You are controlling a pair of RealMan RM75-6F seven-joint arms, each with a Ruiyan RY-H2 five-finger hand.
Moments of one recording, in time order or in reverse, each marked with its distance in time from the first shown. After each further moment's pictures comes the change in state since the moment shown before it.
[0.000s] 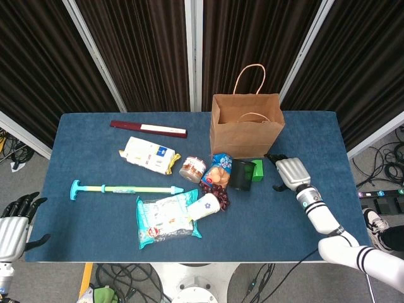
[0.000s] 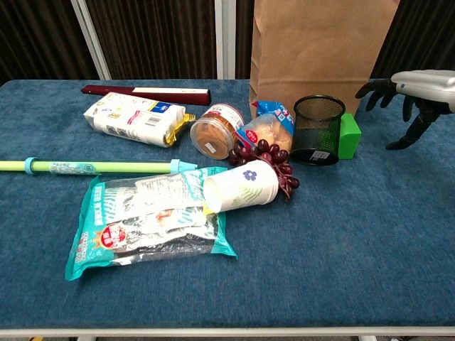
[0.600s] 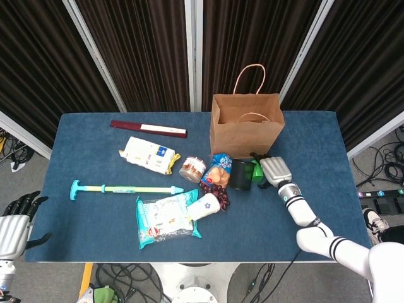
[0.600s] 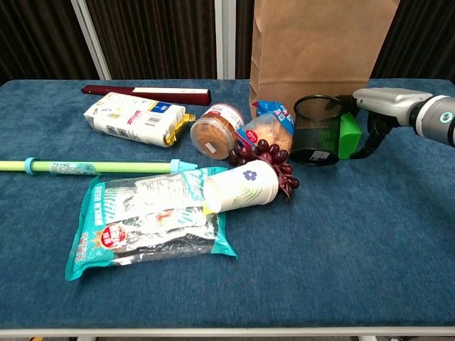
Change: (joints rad) left arm -0.011 0.007 -0.008 -0.017 -0.020 -0.027 0.003; right arm 0.070 -0.187 0.035 0.201 0.046 -0.086 0.008
